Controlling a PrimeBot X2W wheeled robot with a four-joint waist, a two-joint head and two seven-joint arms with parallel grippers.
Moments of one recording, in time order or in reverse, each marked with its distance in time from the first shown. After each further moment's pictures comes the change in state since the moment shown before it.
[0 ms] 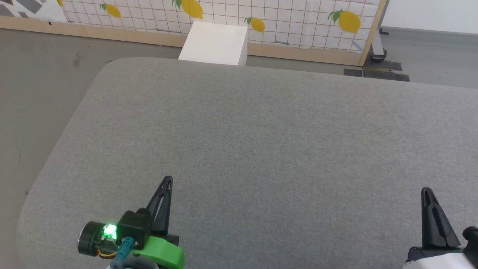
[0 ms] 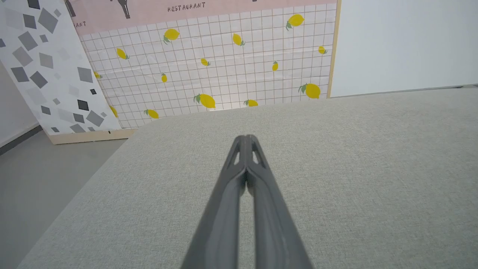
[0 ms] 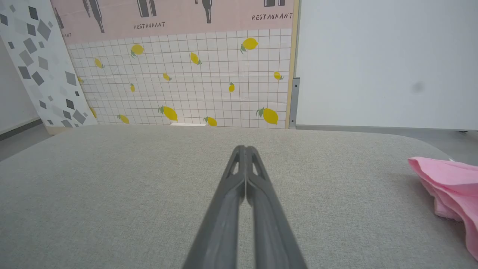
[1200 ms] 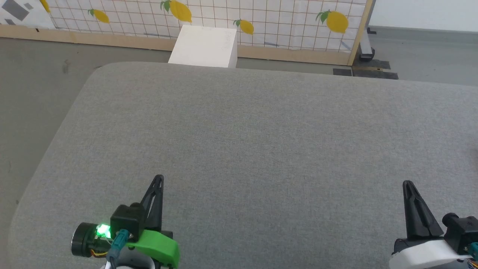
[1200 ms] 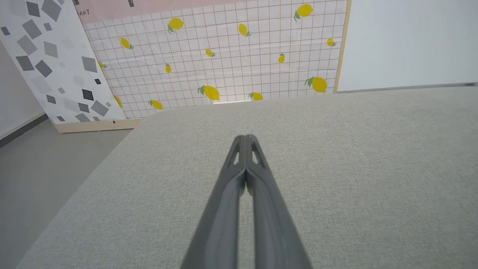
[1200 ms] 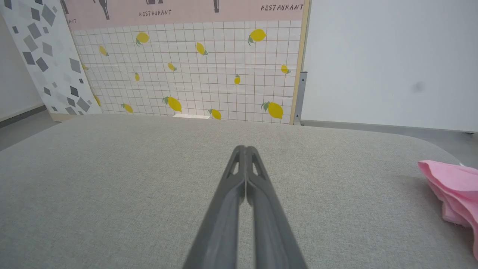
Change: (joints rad) left arm -0.002 -0.023 0.049 -0.013 0.008 0.019 0.074; right arm -0.047 0.000 0.053 0.013 -0.035 0.000 0.074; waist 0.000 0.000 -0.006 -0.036
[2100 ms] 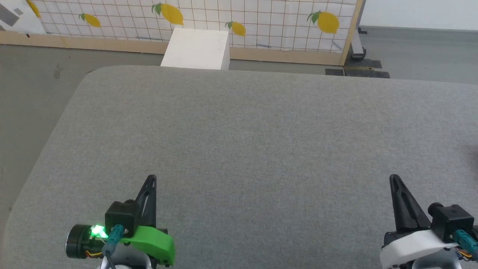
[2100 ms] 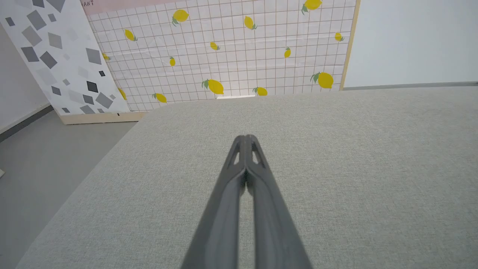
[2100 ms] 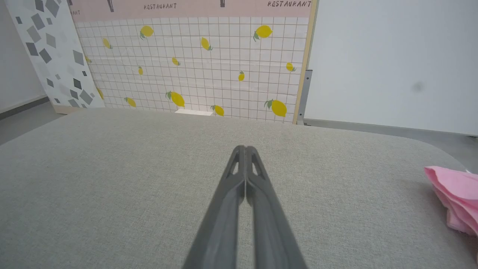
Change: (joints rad) left arm -0.001 -0.015 0.036 -0.009 0.003 0.017 0.055; right arm -0.041 0.000 0.040 0.010 -0.023 0.000 0.054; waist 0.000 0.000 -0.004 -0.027
